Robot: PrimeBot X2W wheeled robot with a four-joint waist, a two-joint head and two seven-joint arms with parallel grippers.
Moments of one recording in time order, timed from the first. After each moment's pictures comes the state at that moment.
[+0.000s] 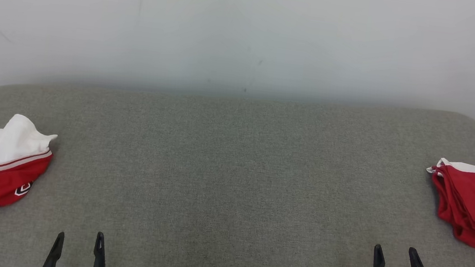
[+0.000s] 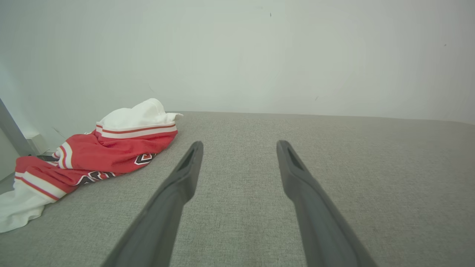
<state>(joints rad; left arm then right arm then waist) 0.09 0.05 -0.03 0.13 -0.13 0.03 -0.26 0.10 -0.06 -0.13 0.07 0.09 0.13 -0.15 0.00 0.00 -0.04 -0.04</state>
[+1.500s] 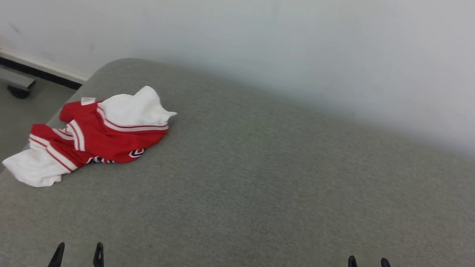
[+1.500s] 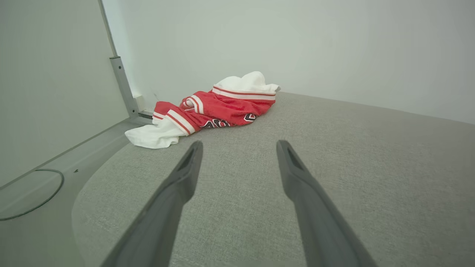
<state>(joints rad) 0.10 0.05 -0.01 0.18 -0.12 0.00 -0.26 0.09 -0.05 -0.04 0.21 0.14 0.13 -0.23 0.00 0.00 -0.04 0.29</state>
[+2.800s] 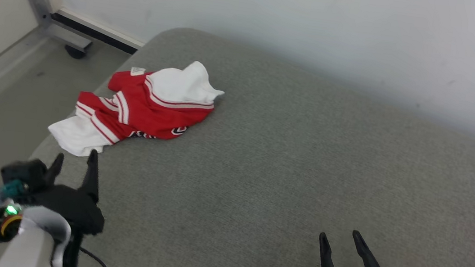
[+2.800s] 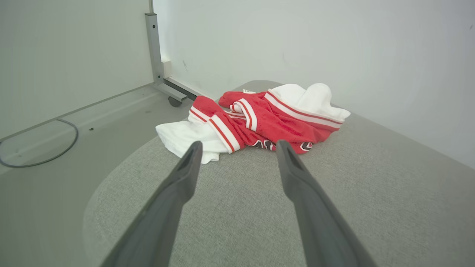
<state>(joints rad) -0.40 0.09 0.02 0.61 -0.34 -0.09 -0.14 0.04 -0.05 0.06 0.16 0.11 0.13 -0.16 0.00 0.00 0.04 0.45</state>
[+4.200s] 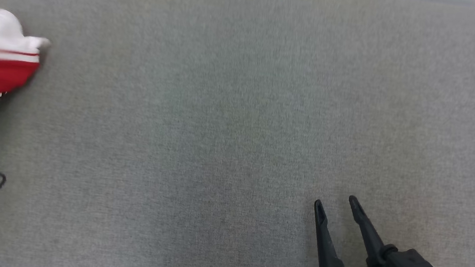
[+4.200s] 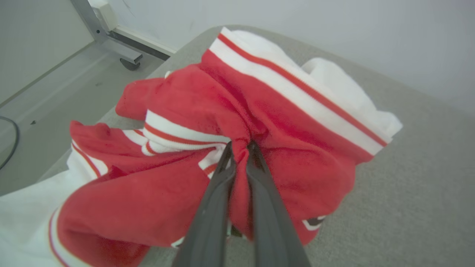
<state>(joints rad) -0.84 0.39 0.14 0.97 -0.47 -0.06 0.08 -0.03 -0.08 0.13 0.03 0.13 0.13 -0.14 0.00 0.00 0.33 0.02</state>
